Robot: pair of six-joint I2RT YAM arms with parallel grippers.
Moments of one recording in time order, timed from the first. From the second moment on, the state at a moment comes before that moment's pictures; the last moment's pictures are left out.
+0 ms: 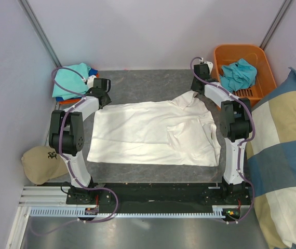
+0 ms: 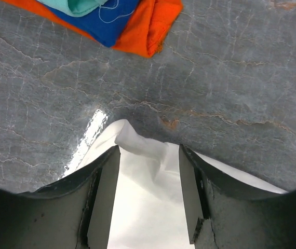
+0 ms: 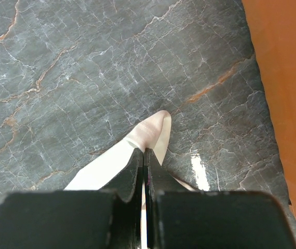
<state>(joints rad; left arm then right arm) -0.13 1.90 1.30 -0.22 -0.41 -0.54 0.19 2.21 1.74 -0.26 0.30 0.38</state>
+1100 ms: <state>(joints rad) -0.10 1.77 1.26 -0.24 -0.38 -0.55 0.16 1.83 1.50 -0.26 0.35 0.43</state>
